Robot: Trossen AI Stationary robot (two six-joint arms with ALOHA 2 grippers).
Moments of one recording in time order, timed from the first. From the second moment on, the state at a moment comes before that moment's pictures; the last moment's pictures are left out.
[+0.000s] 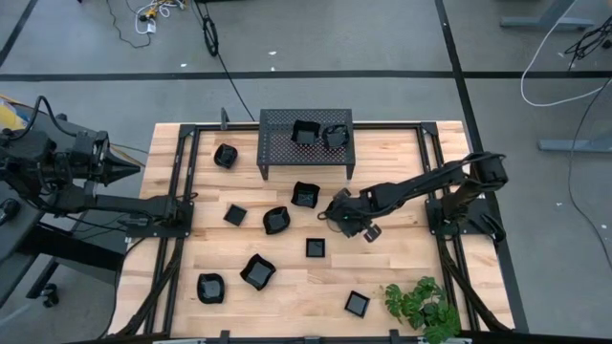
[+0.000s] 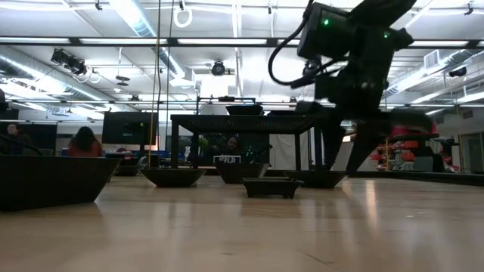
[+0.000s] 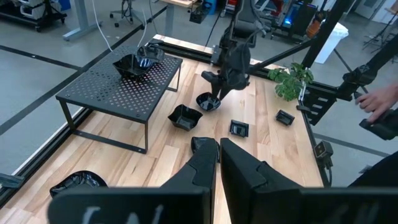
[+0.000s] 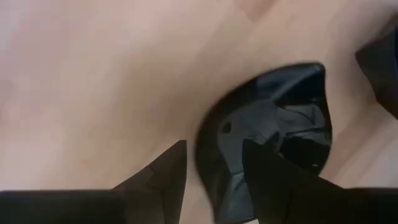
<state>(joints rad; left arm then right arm) -0.02 0.39 1.52 -1.47 -0.14 -0.25 0.09 1.67 0.94 -0.55 0.12 -0.64</state>
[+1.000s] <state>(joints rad) -0.02 0.39 1.52 -1.47 -0.14 -0.25 0.09 1.71 0.92 -0.52 0.15 -0.61</state>
